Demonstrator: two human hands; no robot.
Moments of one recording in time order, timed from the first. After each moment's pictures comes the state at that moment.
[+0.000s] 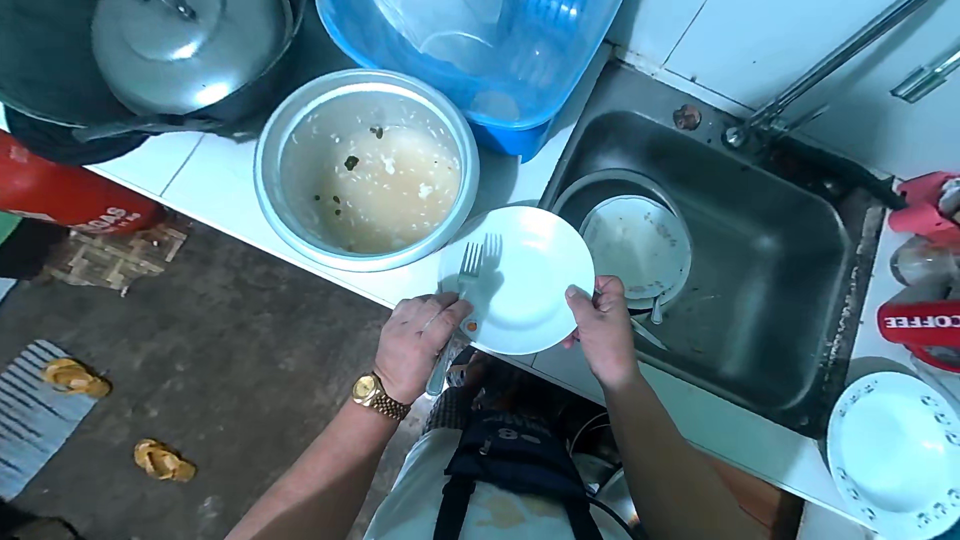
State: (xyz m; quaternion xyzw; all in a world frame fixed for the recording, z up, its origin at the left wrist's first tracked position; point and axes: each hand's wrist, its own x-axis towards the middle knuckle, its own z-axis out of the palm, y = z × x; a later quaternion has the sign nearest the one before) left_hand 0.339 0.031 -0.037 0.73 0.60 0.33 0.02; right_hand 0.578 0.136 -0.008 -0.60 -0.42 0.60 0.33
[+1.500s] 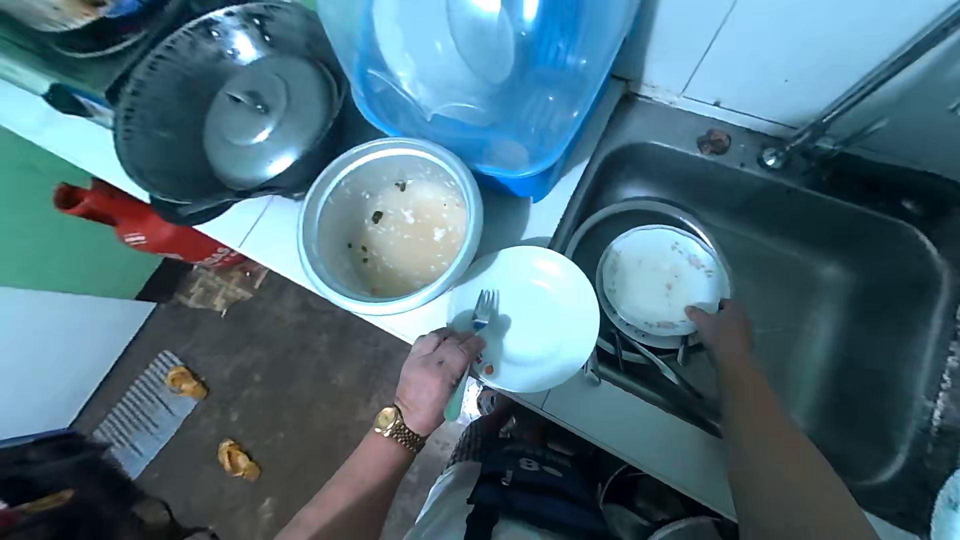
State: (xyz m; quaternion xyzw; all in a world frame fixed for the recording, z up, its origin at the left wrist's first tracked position) left_hand 0.351 0.040 -0.039 0.72 0.65 0.25 0.04; right_hand 0.737 0.273 -0.104 -0.79 -0.50 0.35 0.05
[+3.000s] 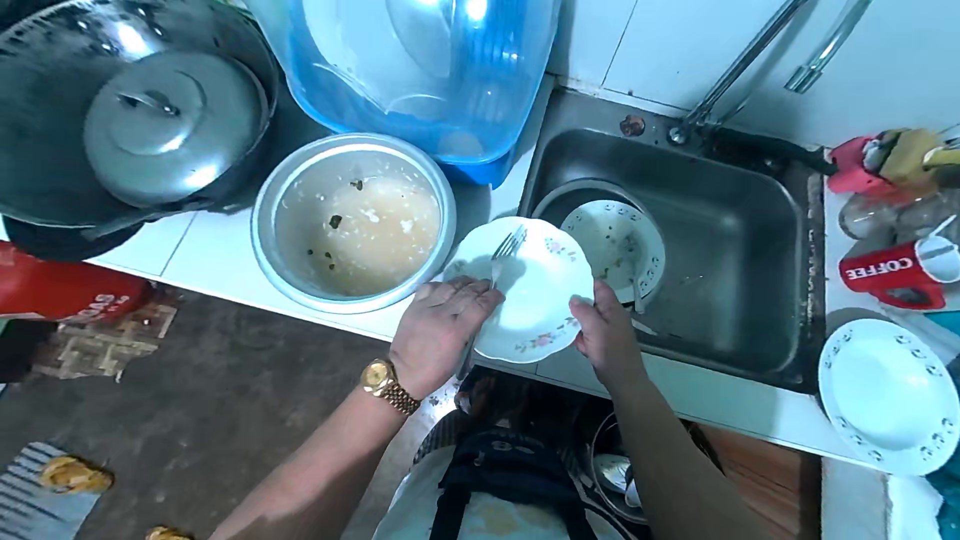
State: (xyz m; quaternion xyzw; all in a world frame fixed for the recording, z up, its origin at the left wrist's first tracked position) left_hand 0.339 0.085 0.019 0.83 0.51 0.23 0.06; right_hand 0.587 0.122 0.009 -0.59 -0.45 0.58 0.35
